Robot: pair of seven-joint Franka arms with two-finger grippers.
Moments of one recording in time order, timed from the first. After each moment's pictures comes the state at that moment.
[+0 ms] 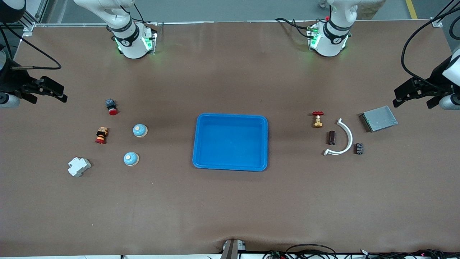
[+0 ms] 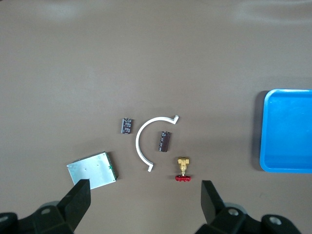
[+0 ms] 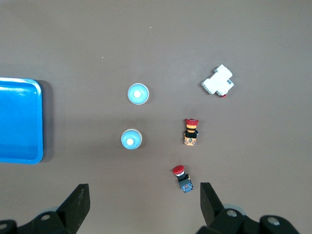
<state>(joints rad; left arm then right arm) 0.06 0.03 -0.11 -1.53 -0.01 1.64 -0.01 -0.03 -0.04 0.01 -1.67 0.04 1.63 -0.03</state>
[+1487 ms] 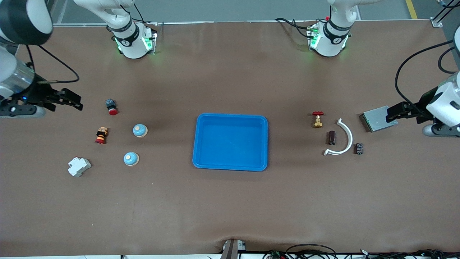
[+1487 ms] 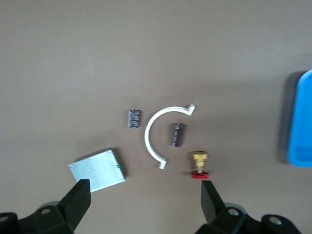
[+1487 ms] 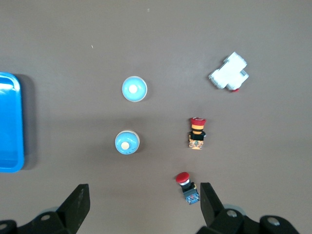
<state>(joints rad) 0.09 0.18 -0.11 -1.54 0.03 1.66 0.08 -0.02 -0.10 0.01 -1.98 0.04 1.88 -0.01</state>
